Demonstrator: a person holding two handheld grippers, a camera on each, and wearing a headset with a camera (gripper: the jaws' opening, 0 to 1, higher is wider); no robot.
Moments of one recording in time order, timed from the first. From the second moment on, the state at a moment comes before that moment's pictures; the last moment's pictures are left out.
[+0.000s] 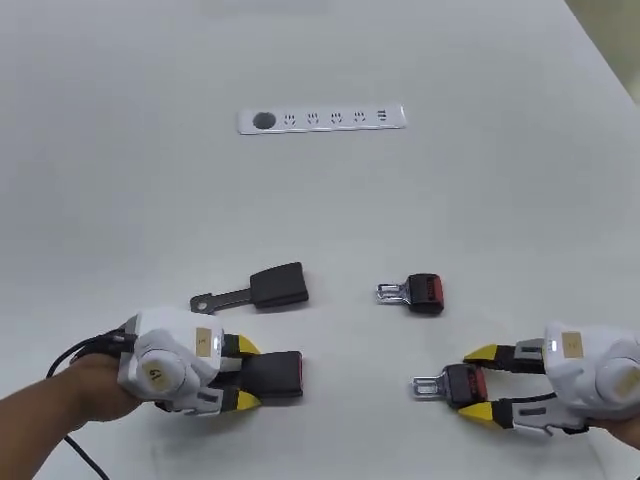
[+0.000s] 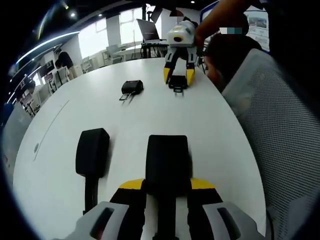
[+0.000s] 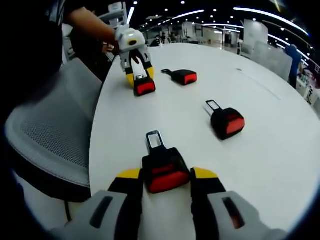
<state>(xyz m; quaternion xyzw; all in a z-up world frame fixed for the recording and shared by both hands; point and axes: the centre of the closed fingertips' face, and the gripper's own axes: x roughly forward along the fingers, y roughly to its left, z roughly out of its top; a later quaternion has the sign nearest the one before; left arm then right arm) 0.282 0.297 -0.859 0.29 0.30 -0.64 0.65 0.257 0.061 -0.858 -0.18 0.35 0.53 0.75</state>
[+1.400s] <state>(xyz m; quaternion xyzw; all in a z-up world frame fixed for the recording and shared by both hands) 0.285 0.298 -0.859 0.30 0.31 -0.63 0.64 0.279 0.135 -0.856 -0.11 0.28 0.54 0.78</state>
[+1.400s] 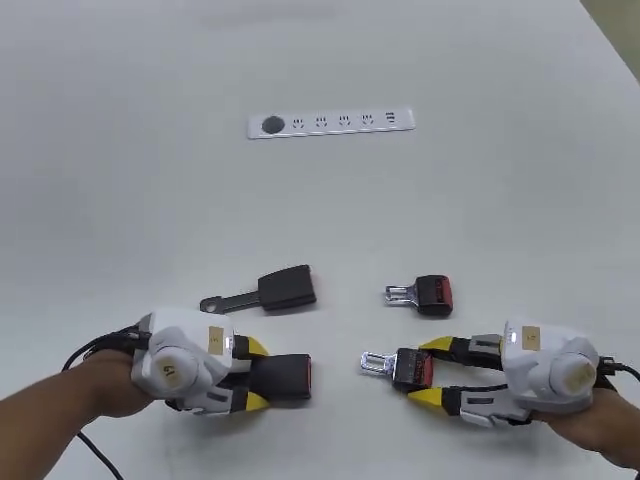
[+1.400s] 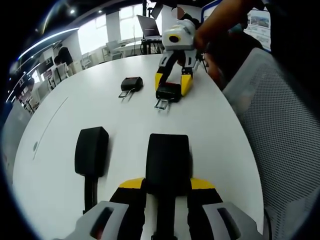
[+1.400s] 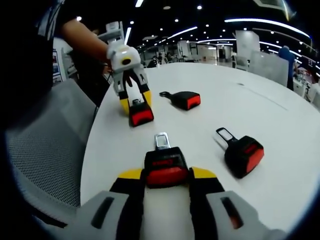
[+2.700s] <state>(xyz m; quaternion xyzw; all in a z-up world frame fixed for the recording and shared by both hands) 0.284 0.298 -0.859 0.30 0.32 -0.63 0.64 0.274 0.197 -0.854 -0.10 0.26 0.61 0.74</state>
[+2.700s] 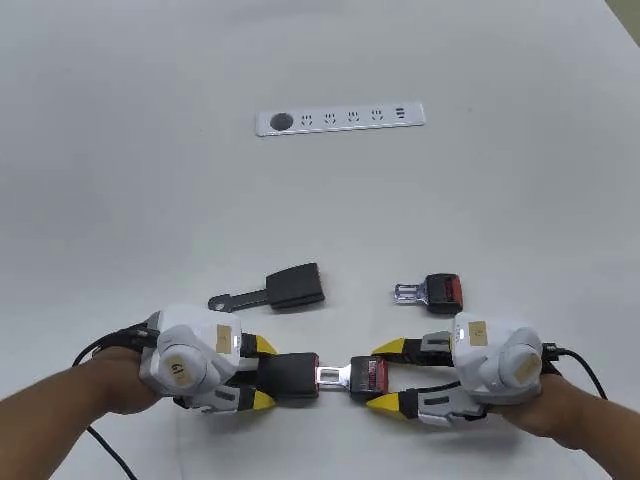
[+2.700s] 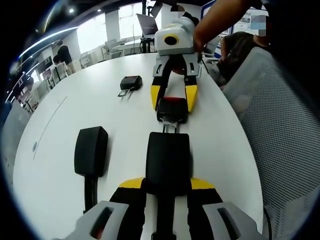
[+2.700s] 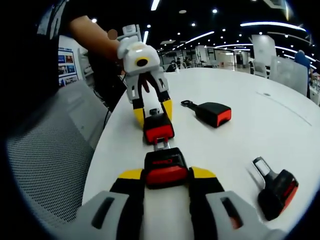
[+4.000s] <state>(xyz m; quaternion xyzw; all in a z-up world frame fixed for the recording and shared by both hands) 0.285 0.298 -0.861 0.32 0.33 -0.63 0.63 0.279 0.230 -0.857 -0.13 0.26 0.62 0.72</state>
